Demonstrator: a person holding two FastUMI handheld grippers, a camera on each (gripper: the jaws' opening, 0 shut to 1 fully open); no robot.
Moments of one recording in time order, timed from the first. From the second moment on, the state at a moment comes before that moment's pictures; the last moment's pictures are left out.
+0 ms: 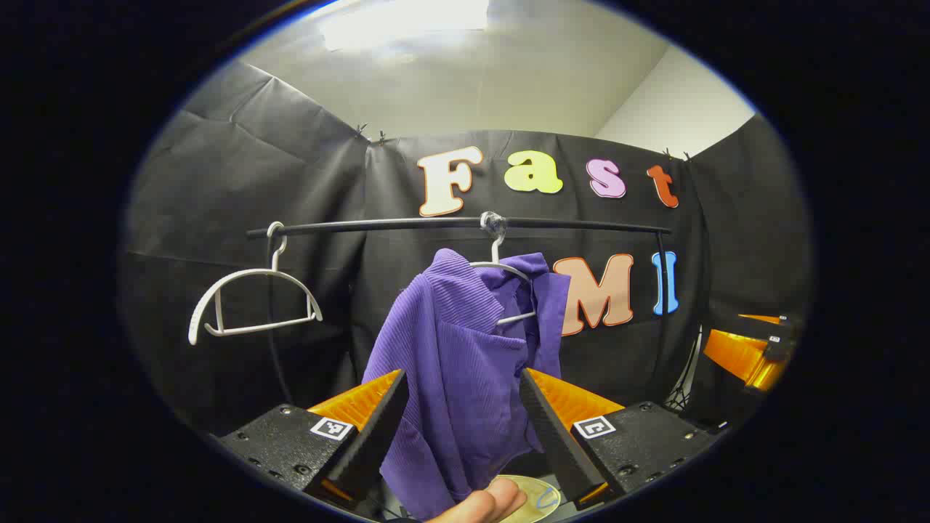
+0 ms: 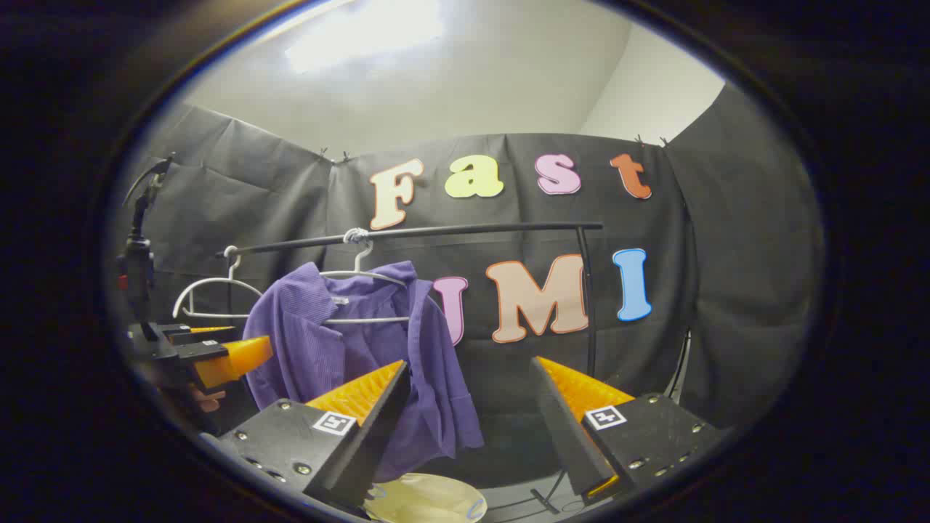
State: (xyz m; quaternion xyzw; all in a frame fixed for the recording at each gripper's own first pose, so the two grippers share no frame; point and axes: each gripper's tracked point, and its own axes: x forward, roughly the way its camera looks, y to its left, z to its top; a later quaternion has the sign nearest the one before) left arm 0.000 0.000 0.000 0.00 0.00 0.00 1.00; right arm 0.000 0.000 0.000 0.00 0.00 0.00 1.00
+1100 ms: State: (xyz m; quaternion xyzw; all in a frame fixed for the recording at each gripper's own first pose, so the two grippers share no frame) left arm 0.002 -0.010 -0.009 0.00 -0.03 0.07 1.00; right arm -0.010 -0.042 -0.016 -0.01 -0.01 -0.03 1.00
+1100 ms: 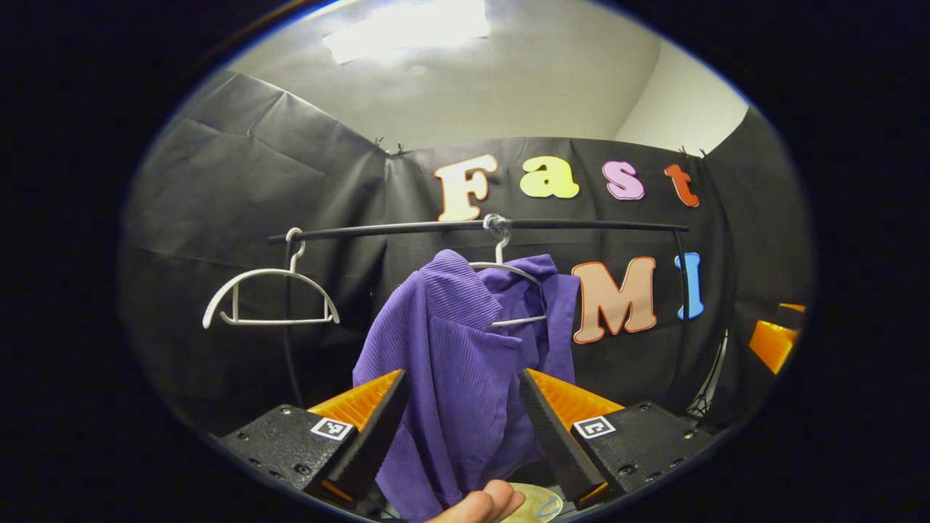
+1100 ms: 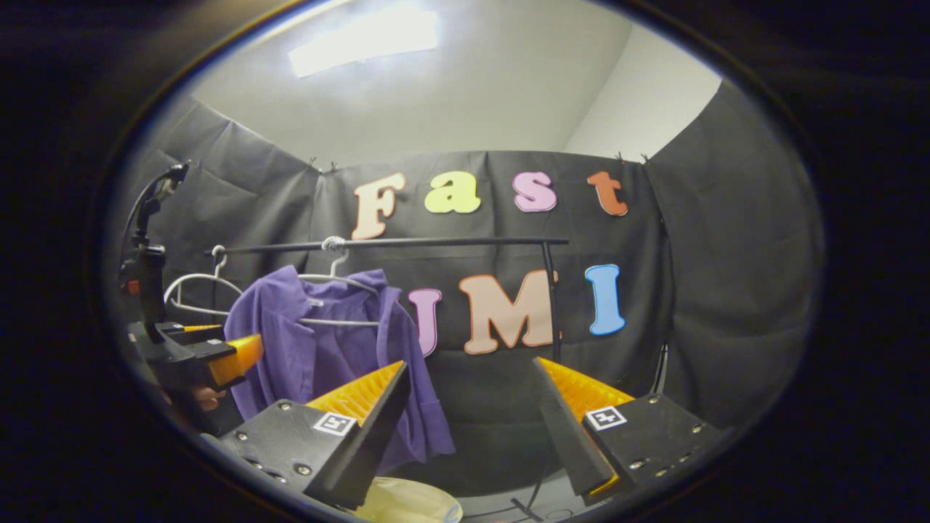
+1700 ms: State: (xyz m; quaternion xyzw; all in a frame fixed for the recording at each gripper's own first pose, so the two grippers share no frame) left arm 0.063 -0.016 -0.078 0.05 0.03 0.12 0.99; right arm 0.064 -0.032 -0.074 0.00 0.03 0.01 1.00
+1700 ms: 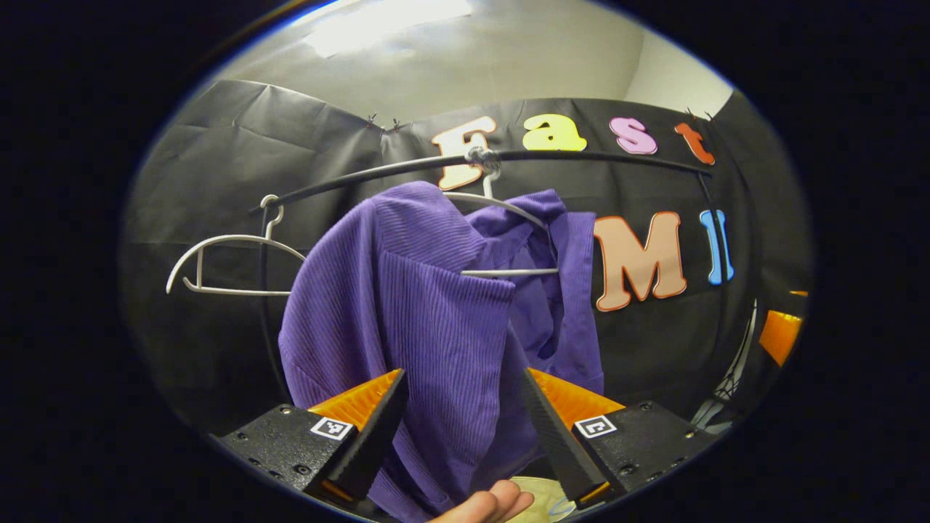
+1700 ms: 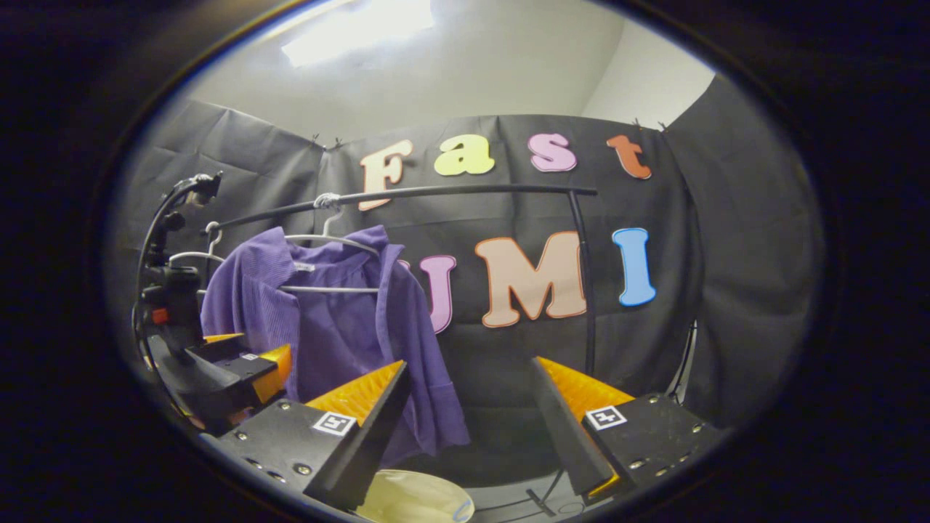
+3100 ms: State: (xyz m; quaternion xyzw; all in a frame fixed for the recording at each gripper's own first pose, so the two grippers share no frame) left arm 0.122 0.013 -0.097 0.02 0.02 0.05 1.00; right arm 0.290 0.109 -0.111 0.01 0.03 0.14 0.99
